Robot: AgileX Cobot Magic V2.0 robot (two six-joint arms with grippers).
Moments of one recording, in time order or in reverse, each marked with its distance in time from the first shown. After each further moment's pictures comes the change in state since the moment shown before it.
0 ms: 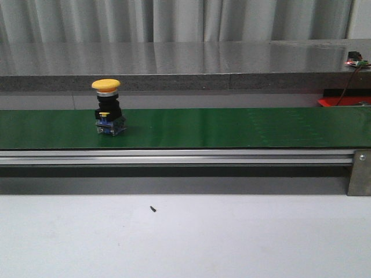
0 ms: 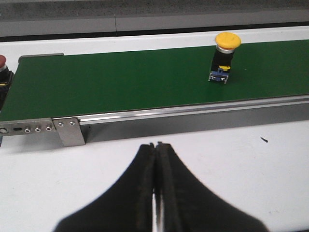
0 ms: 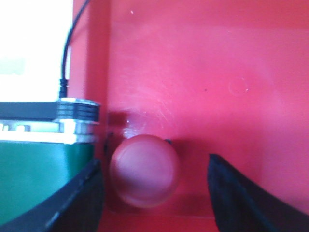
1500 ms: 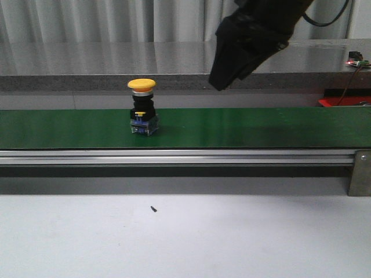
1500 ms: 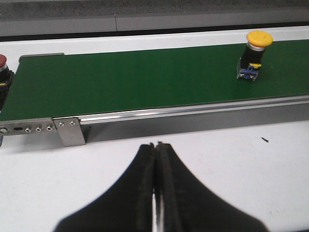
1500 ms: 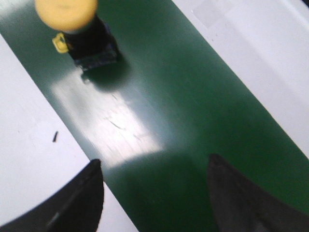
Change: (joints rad) left arm 0.000 0.000 0.000 0.000 0.000 0.000; right arm 0.713 -0.167 0.000 0.014 0.142 -0.139
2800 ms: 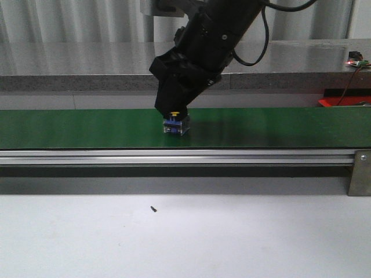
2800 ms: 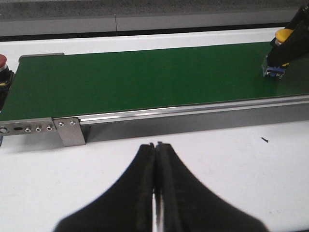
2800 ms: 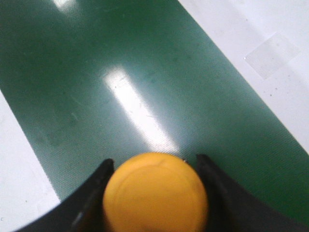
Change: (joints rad) left arm 0.000 0.000 0.000 0.000 0.000 0.000; right arm 0.085 0.260 -0.192 0.083 -0.045 -0.001
